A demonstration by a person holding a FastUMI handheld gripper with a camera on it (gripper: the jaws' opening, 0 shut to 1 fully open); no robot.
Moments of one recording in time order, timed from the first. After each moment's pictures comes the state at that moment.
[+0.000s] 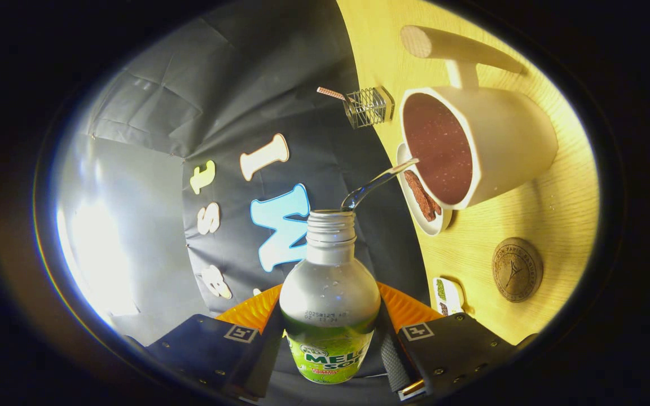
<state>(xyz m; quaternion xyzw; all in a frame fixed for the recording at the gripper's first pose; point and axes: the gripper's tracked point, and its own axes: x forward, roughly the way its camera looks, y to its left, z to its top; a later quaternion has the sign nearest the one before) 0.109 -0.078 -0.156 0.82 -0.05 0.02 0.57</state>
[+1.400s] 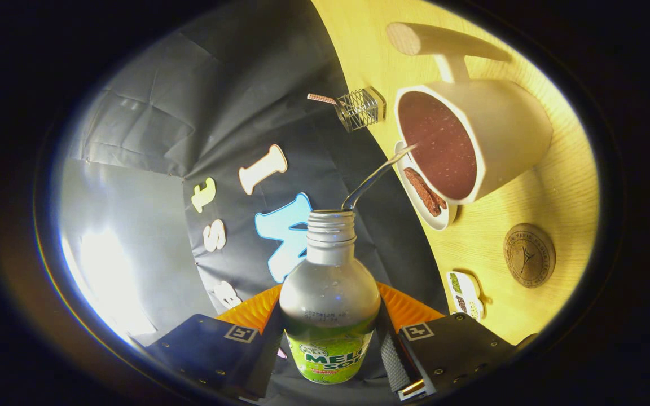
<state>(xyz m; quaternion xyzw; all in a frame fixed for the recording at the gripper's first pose) 0.110 -0.089 -0.145 0.85 -0.07 0.02 0.52</state>
